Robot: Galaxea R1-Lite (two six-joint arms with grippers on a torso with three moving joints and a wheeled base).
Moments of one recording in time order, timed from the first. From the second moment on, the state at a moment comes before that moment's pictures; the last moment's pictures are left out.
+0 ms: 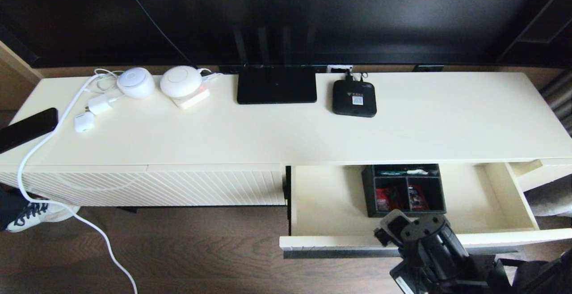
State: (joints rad) left arm 0.00 0.00 0.00 0.00 0.00 0.03; right arm 0.70 1.81 -0.49 -0.51 -0.57 -0.08
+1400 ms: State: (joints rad) left arm 0.00 0.00 0.00 0.00 0.00 0.03; right arm 0.52 1.99 -0.85 -0.67 -0.58 -0.08
